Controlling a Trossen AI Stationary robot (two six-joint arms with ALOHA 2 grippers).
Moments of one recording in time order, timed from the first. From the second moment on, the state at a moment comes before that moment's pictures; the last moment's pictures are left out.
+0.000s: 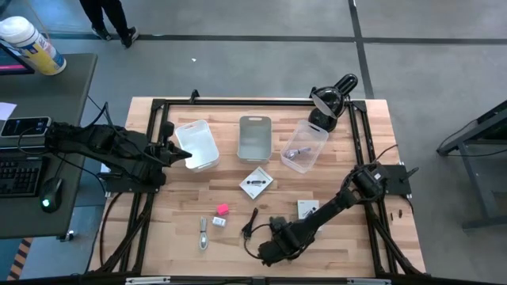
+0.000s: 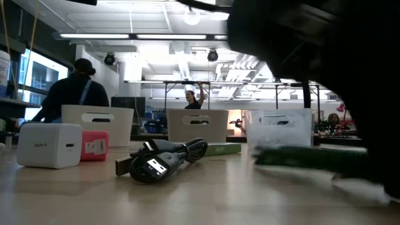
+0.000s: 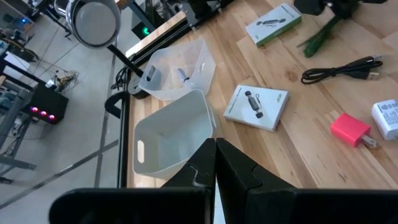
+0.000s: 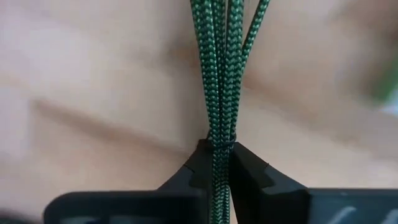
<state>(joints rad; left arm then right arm) -0.13 0.64 0.90 -0.81 -0.33 0.45 0.59 2.24 1.72 -1.01 -0.04 1.77</state>
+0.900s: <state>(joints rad) -0.13 0.64 0.90 -0.80 -0.34 0.41 0.44 1.80 1.72 -1.57 0.31 1.55</state>
